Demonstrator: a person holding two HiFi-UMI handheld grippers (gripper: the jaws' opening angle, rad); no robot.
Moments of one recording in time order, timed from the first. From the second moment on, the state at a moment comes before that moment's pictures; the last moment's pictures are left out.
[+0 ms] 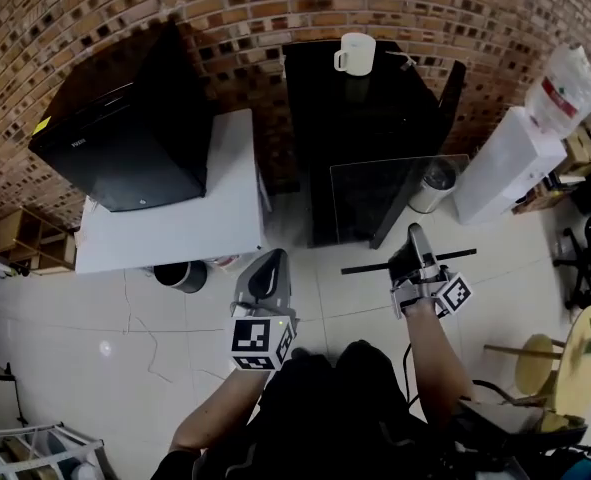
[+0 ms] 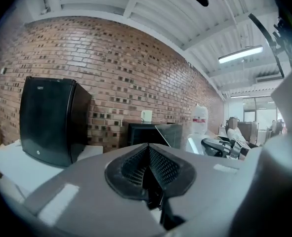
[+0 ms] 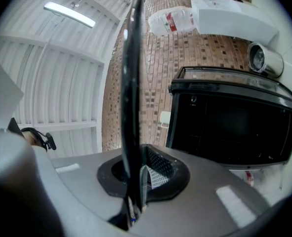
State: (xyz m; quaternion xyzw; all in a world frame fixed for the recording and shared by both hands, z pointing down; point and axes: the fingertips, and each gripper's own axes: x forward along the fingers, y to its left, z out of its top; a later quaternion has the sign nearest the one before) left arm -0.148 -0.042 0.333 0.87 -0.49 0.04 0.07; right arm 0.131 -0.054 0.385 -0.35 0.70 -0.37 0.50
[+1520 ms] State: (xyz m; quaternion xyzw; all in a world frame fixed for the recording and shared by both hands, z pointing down) left arm -0.055 -0.145 0.518 0.87 -0.45 0.19 0.11; right arm 0.119 -0.175 0.628 -0.36 0.64 -0.49 0.48
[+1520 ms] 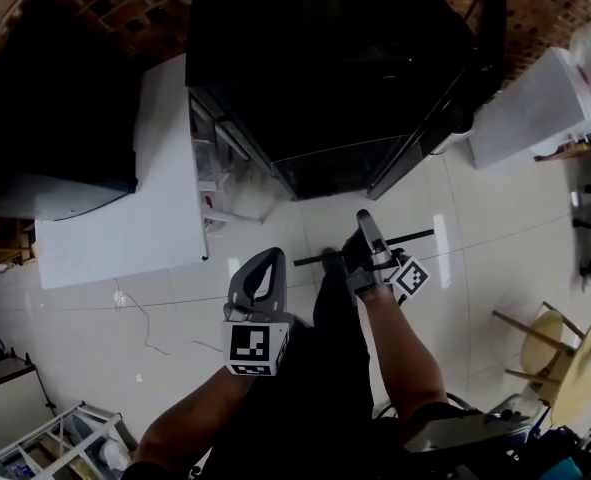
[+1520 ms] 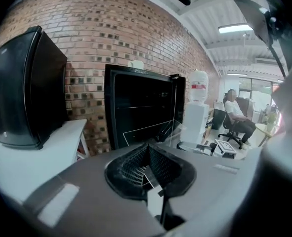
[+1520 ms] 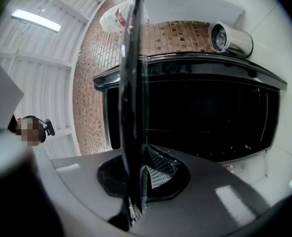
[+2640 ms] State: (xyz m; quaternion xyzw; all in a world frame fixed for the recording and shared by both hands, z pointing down) left arm -0.038 -0.169 0.517 0.87 -0.44 0.19 0.09; right arm 0.120 -0.262 0.702 -0.38 0.61 -0.53 0.46
